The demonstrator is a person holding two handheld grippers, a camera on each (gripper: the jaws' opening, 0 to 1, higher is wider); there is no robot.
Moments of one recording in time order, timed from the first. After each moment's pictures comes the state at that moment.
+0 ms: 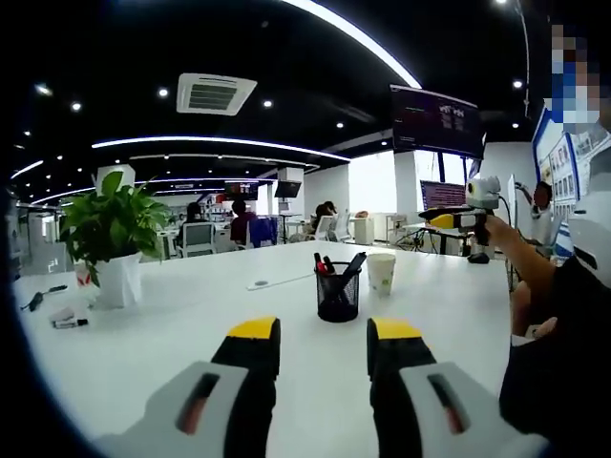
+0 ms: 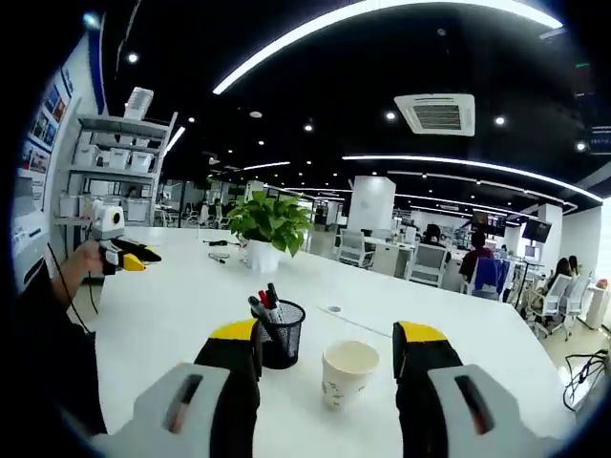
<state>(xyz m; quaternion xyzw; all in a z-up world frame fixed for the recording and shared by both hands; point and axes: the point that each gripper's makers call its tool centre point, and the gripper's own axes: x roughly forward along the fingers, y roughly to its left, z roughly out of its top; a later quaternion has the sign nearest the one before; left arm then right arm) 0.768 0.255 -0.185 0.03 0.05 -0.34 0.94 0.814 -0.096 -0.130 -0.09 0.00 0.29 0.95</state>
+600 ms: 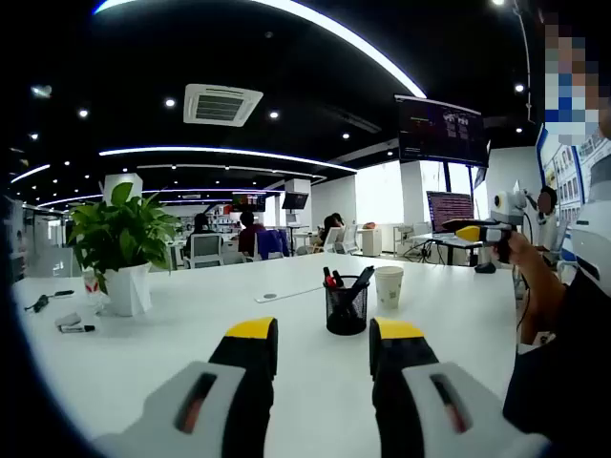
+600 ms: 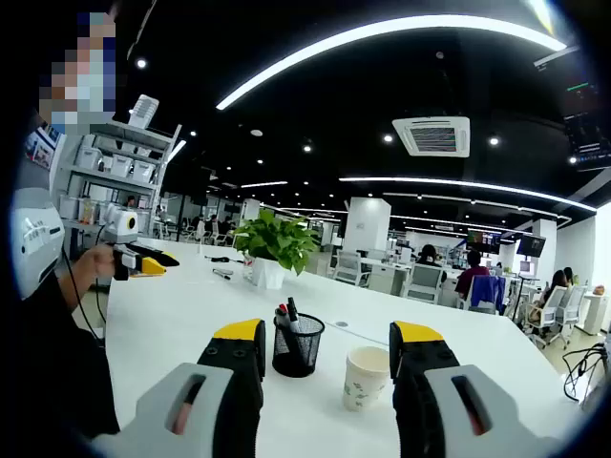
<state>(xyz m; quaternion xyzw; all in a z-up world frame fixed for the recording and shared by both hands) 0.770 0.264 -0.169 0.01 0.01 -0.33 0.95 0.773 -0.079 -0.132 -0.08 -0.04 0.29 0.95</state>
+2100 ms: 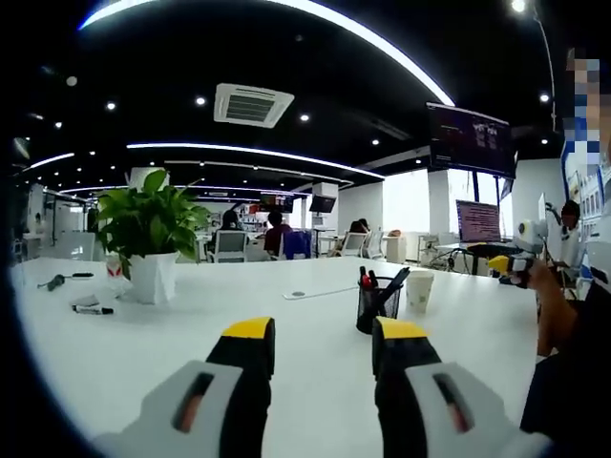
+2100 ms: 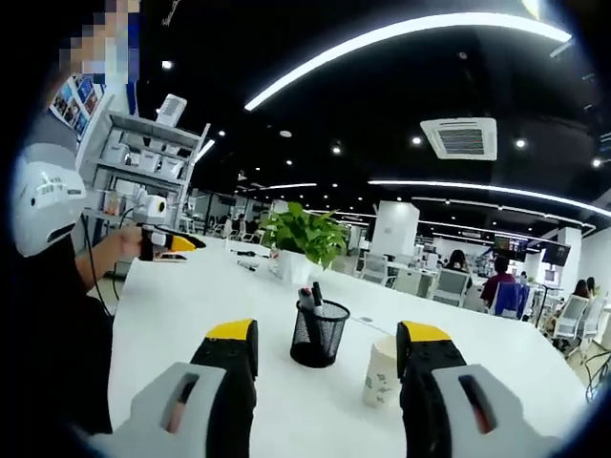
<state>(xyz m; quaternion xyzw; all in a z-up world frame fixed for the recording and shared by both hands) 0.789 0.296 -0.179 -0.01 0.01 -0.27 0.96 0.775 -0.065 -0.163 -0.10 -0.05 0.35 0.93</state>
